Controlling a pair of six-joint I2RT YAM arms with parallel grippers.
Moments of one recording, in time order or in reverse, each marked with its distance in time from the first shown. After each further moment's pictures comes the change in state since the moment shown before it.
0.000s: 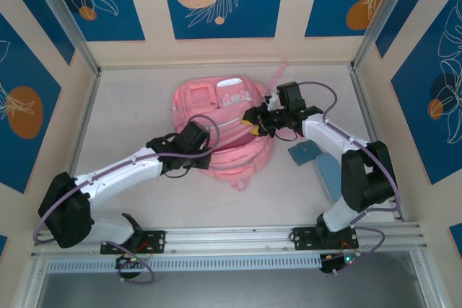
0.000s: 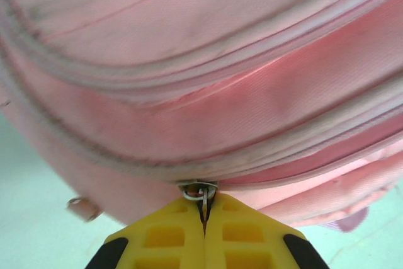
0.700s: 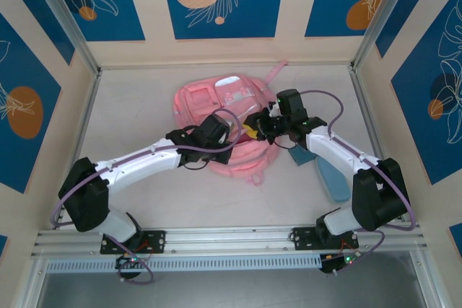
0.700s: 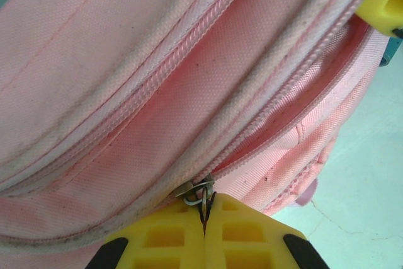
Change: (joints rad) left arm -0.082 0.160 0.166 0.062 0.061 0.028; right arm 0.068 -0.150 -0.110 0.043 0.148 0.187
